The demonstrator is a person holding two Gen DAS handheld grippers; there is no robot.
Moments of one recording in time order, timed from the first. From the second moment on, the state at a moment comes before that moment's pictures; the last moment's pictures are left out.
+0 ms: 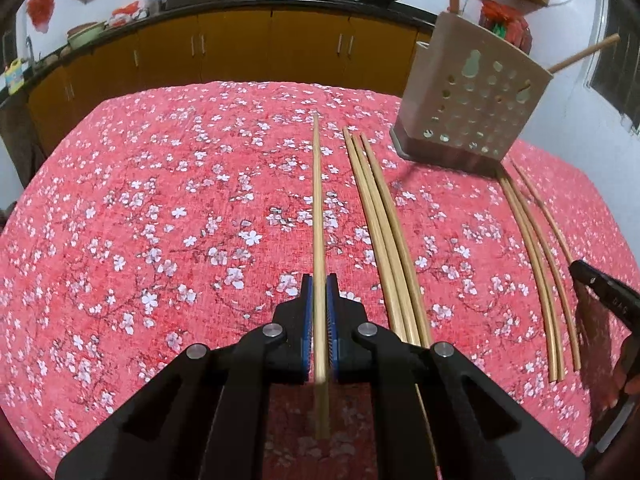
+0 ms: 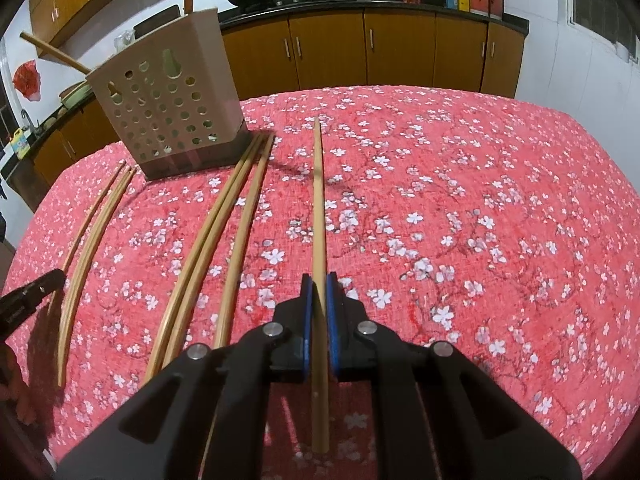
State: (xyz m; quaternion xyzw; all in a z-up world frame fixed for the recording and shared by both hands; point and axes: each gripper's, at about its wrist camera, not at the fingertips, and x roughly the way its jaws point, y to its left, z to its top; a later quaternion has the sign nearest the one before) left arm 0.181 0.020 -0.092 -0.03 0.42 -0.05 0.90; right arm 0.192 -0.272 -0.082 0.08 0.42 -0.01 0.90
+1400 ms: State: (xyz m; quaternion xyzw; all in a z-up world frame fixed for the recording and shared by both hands) left arm 0.162 0.015 0.111 -0.06 0.18 -0.11 0.98; right arm 0.156 -0.255 0.147 0.10 0.10 0.08 0.99
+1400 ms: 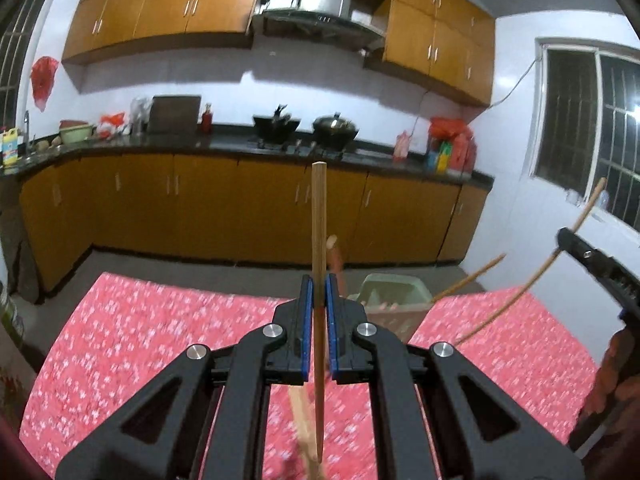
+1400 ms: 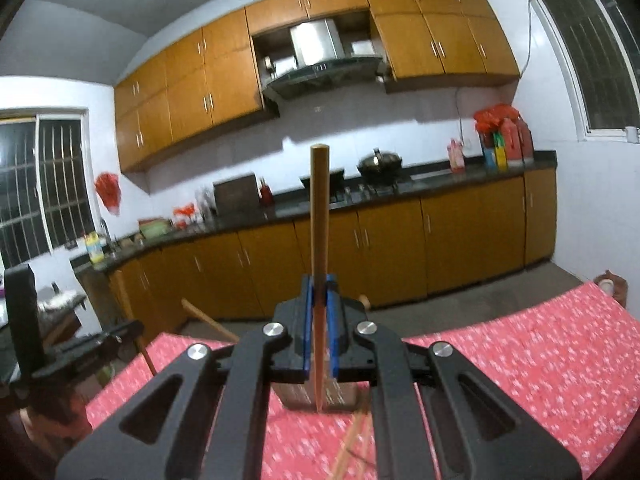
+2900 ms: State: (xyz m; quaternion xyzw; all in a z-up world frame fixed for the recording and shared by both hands) left arm 0.182 -0.009 0.148 -0.12 0.07 -0.07 0.99; right arm 0.180 -0.245 0.134 0.09 0.09 0.06 0.99
